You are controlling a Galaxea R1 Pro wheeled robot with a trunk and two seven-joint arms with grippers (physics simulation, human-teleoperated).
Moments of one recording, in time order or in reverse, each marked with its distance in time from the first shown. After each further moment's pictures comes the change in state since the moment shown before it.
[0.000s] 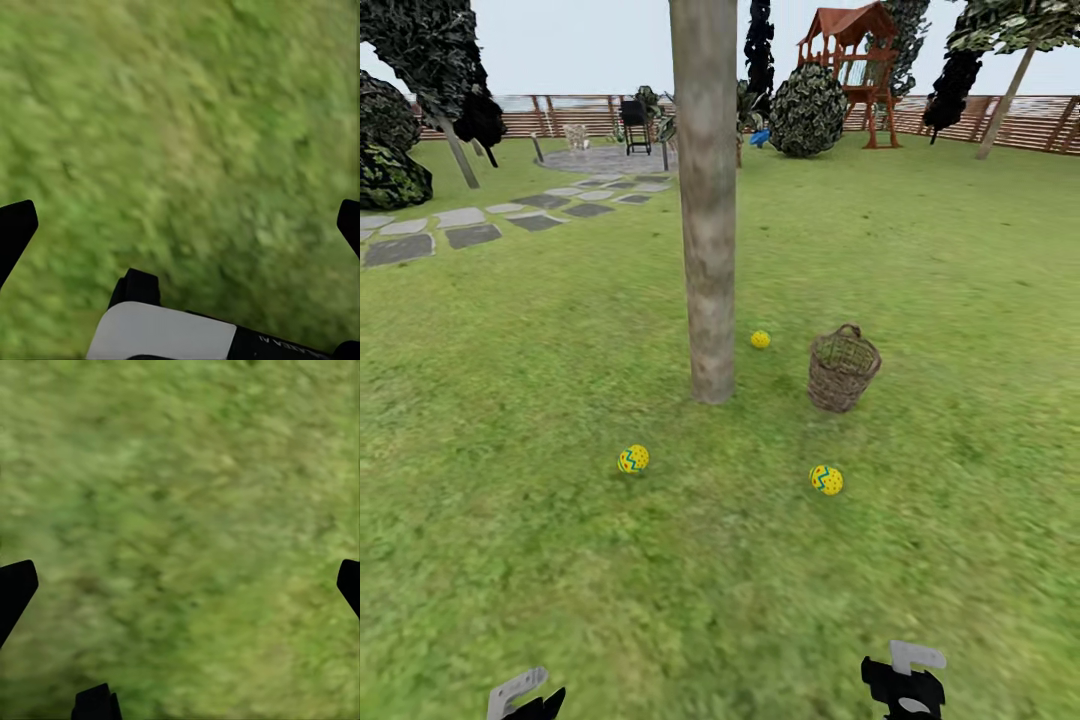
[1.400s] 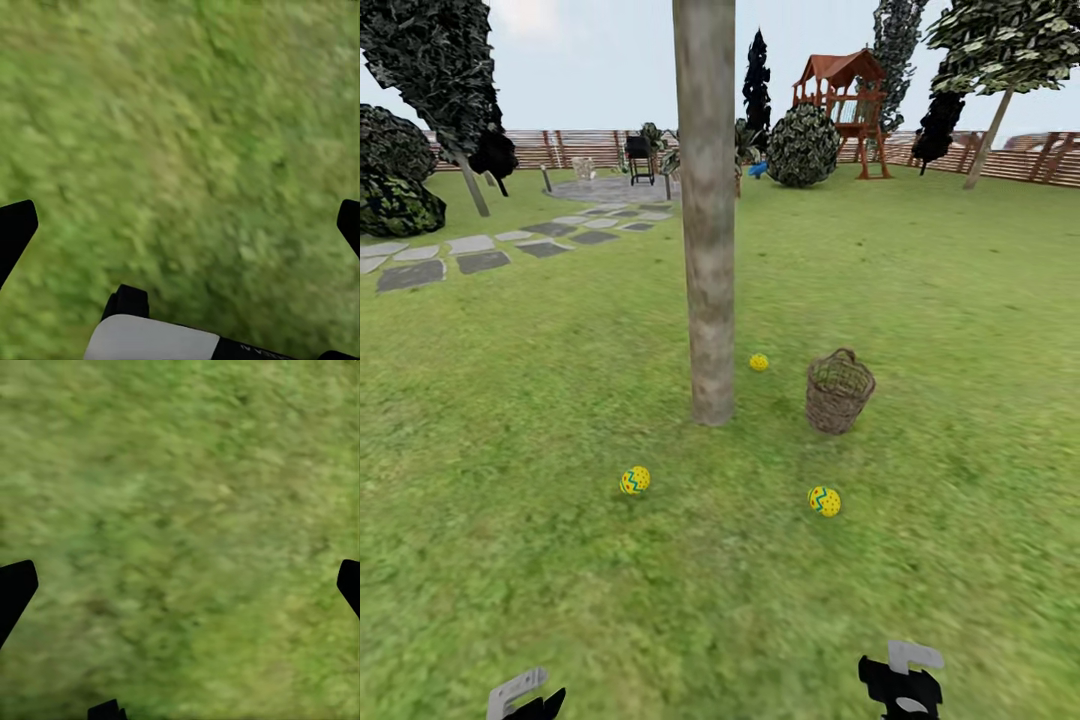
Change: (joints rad) left arm 0.000 0.000 0.000 0.001 0.000 0.000 0.000; right arm 0.000 0.005 0.000 -0.004 0.000 0.000 0.000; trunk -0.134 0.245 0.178
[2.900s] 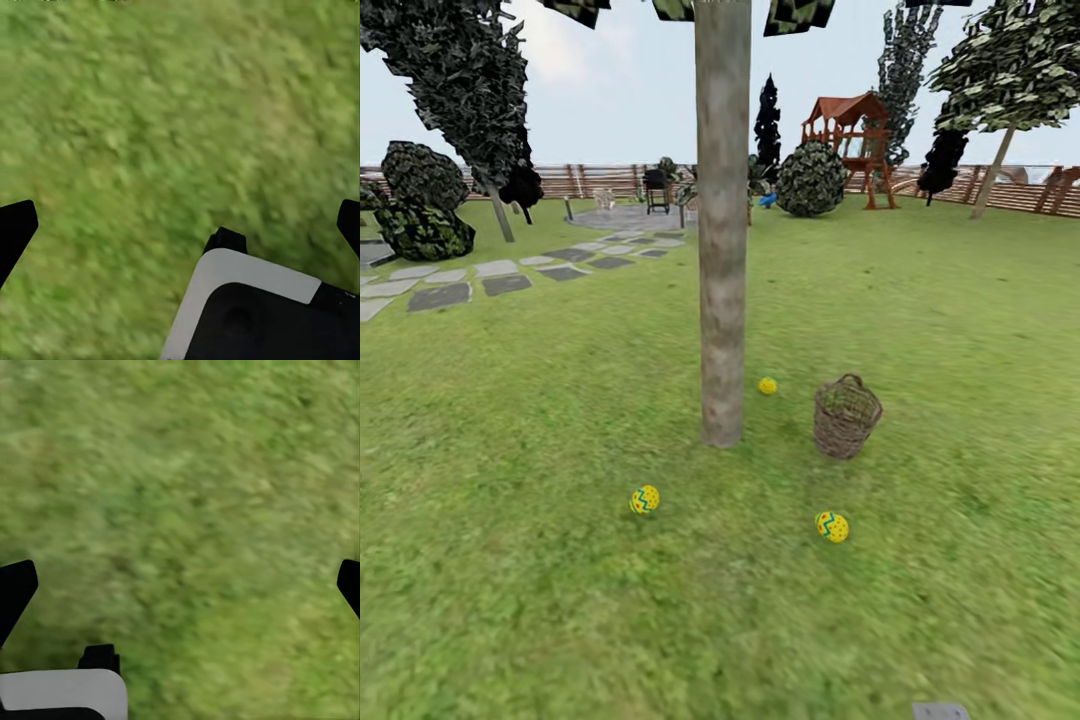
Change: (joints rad) left arm 0.047 -0.026 -0.005 0.087 -0.121 -0.001 0.272; right arm 0.132 -0.087 0.014 0.004 0.092 -0.034 0.245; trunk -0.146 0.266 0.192
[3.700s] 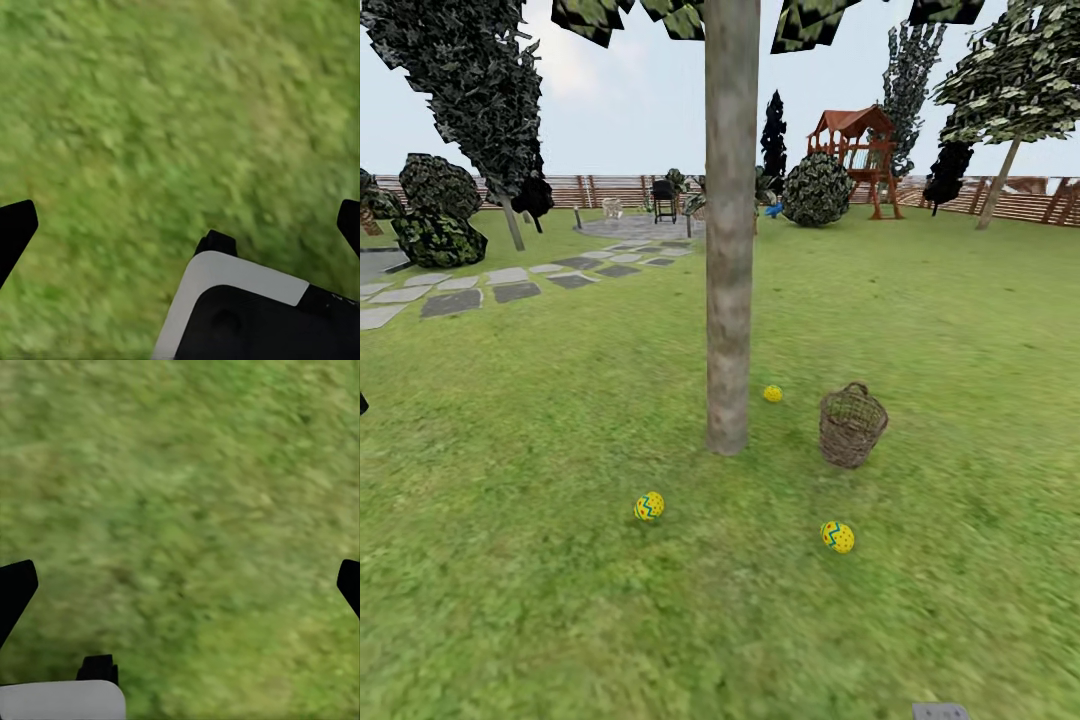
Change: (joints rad) left arm 0.004 -0.010 0.002 0.002 0.004 0.006 -0.001; right arm 0.000 0.001 -0.002 0.001 0.002 0.001 -0.007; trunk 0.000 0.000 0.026
